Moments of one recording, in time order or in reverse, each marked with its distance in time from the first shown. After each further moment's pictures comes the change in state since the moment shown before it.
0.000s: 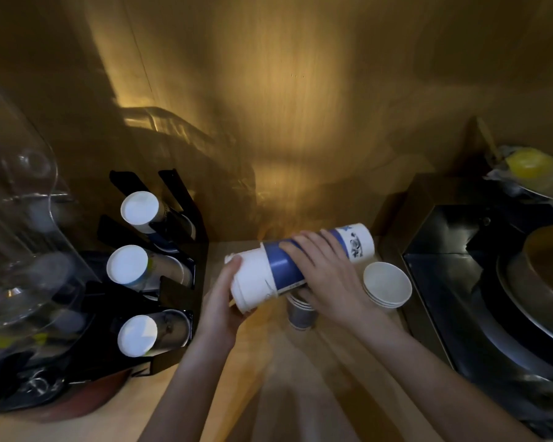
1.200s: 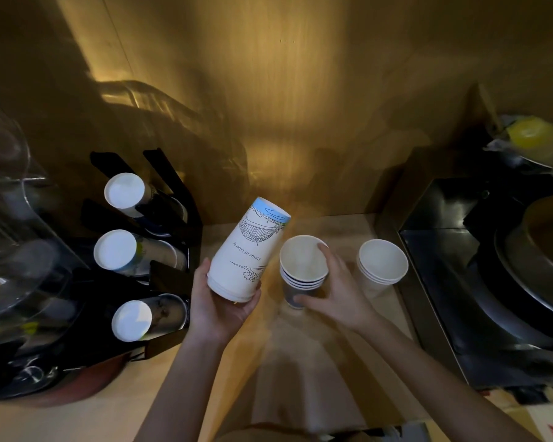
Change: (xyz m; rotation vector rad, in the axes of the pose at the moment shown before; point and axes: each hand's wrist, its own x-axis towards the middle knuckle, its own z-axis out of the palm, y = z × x) left_hand 0.010 -0.020 -0.019 -0.381 -0.015 -0.206; right_hand -0.061 0.020 0.054 0.658 -0.220 0.608
